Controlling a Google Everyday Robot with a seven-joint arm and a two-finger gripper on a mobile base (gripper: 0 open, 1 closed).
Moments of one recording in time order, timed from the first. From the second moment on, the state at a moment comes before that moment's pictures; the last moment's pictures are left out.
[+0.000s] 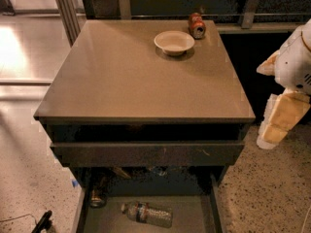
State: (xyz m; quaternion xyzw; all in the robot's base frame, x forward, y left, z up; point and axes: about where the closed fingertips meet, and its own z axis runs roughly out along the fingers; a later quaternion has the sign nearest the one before) arm 0.432 -0.215 0.933 -0.59 0.79 -0.02 0.15
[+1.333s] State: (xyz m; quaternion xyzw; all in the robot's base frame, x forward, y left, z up) arm 0.394 -0.212 0.832 -0.63 0.77 0.02 0.06
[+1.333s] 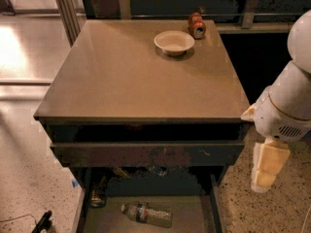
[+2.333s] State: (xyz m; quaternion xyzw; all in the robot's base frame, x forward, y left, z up) arm 0.380 -0.199 0.807 -0.65 0.76 0.04 0.06
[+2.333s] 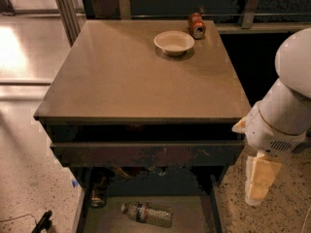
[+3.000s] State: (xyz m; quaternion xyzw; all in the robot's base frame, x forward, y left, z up) arm 0.366 -0.187 0.782 -0.66 0.75 0.06 0.04
